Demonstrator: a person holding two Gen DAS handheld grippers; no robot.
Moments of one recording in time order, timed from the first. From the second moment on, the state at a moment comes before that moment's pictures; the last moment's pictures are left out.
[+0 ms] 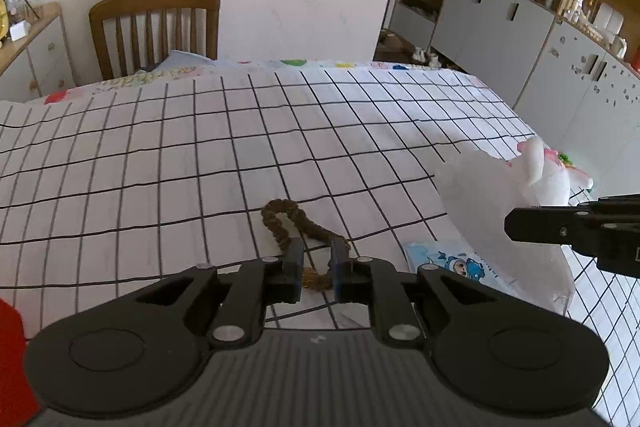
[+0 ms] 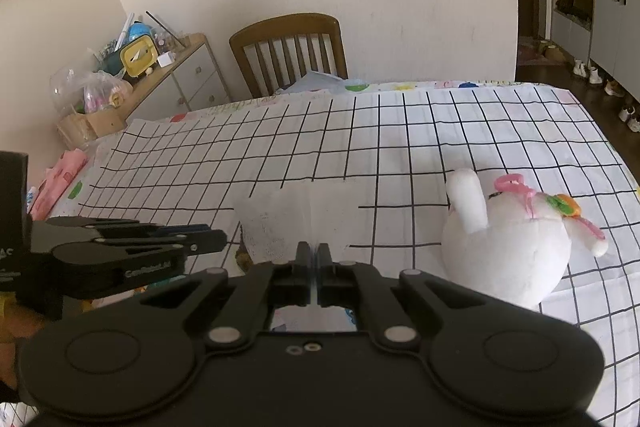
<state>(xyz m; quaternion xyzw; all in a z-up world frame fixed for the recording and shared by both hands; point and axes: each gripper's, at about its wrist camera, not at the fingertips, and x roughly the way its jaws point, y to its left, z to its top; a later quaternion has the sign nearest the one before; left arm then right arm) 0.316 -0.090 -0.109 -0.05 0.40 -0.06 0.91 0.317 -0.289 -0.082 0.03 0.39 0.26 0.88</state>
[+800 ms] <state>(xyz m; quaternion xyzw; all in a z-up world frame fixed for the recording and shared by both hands) 0.366 -0.117 -0.159 0.02 0.44 -0.03 0.90 0.337 -0.289 -0.102 0.03 0.40 0.27 0.87</state>
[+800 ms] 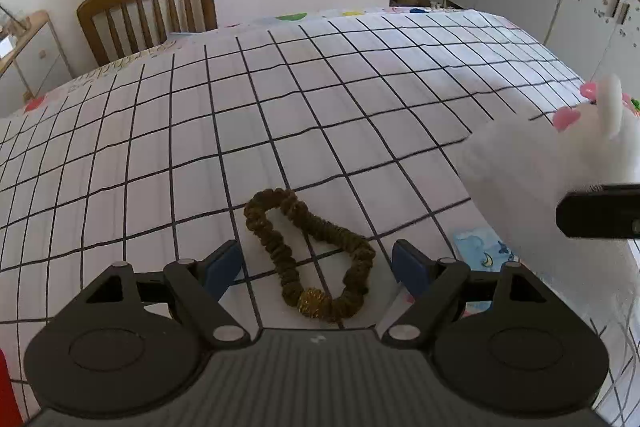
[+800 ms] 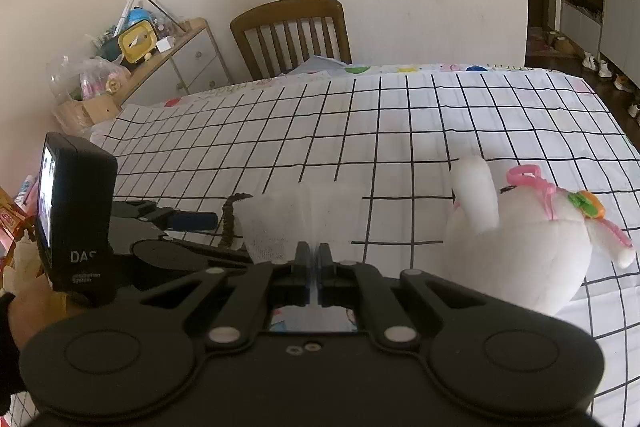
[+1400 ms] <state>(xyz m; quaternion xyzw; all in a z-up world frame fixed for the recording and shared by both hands) 0.342 -0.088 -0.133 -0.02 0.40 -0.02 0.91 0.328 -0.283 -0.091 0.03 0.40 0.27 0.88</state>
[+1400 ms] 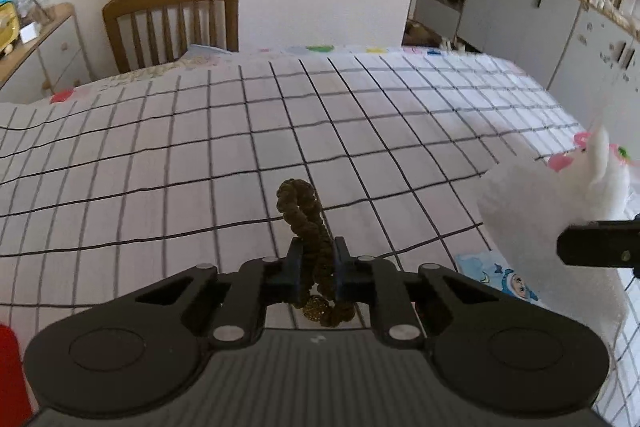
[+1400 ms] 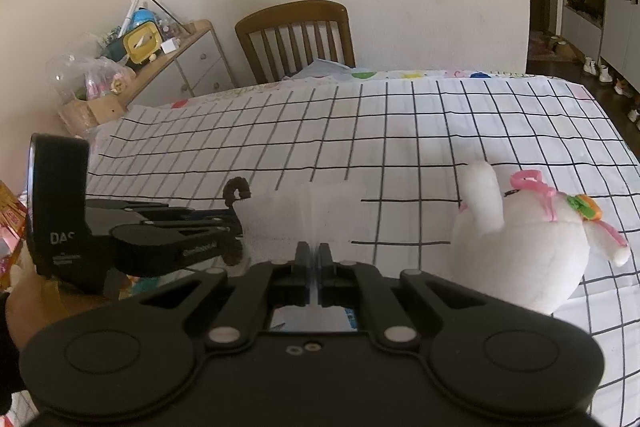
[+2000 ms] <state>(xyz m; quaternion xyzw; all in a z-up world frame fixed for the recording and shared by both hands) 0.257 -0.023 -0.058 -0.06 0.37 0.00 0.93 0.283 -0.213 -0.032 0.02 0.36 0.35 0.87</state>
